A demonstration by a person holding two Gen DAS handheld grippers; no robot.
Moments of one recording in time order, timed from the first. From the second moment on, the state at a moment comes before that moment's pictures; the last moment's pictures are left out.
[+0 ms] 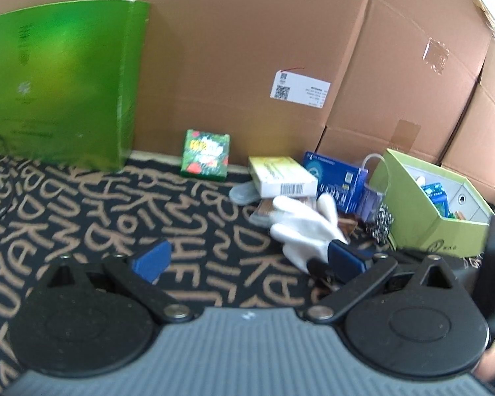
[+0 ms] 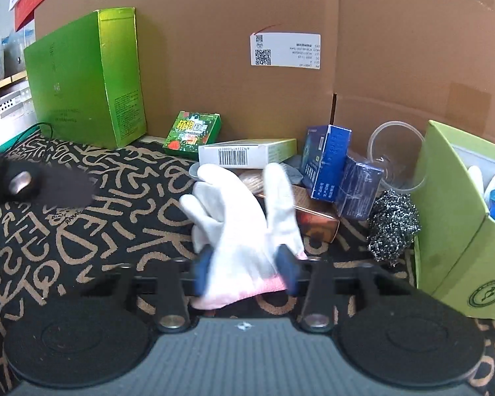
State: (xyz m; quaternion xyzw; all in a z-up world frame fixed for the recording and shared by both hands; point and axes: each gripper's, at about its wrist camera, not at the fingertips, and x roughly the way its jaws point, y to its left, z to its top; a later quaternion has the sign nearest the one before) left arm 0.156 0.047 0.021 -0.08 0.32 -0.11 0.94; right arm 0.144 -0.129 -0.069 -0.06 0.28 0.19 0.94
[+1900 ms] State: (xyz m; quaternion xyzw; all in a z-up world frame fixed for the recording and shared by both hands) left arm 0.133 0.020 -0.019 0.06 0.40 -0.13 0.91; right arm 0.037 -0.168 -0.062 -0.03 0.32 0.26 0.91
